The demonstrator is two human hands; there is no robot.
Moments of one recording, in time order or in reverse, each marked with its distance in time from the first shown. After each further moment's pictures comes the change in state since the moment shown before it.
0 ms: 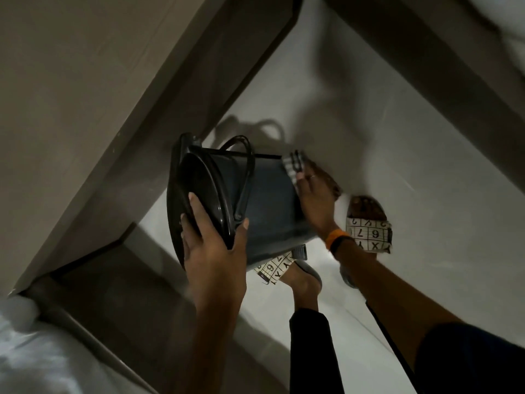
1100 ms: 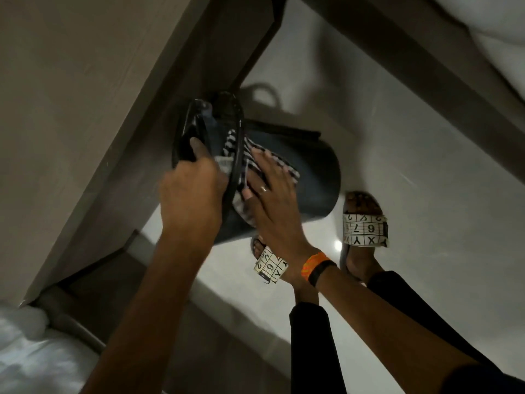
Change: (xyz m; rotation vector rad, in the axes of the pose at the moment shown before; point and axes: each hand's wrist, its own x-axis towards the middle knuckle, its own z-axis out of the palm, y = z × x) left_hand 0.069 0.074 -0.037 0.637 -0.019 0.390; right_hand -0.050 -0.048 0.020 -0.066 0.027 -0.512
